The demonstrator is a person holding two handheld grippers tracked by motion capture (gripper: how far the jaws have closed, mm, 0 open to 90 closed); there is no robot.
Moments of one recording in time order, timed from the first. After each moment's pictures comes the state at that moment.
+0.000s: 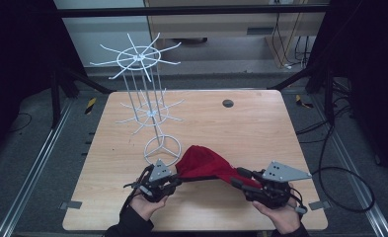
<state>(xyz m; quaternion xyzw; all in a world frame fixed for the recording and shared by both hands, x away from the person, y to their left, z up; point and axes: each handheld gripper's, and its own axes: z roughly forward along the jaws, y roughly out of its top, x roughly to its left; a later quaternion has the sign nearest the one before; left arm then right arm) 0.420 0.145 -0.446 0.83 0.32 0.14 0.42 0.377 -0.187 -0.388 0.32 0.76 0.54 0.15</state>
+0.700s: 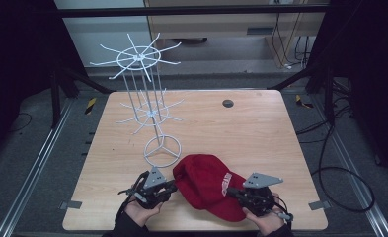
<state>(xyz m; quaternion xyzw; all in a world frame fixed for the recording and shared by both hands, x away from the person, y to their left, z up) 0.408 0.157 -0.458 0.84 0.32 0.14 0.41 0.381 -0.166 -0.448 0.37 0.81 0.43 0.11</state>
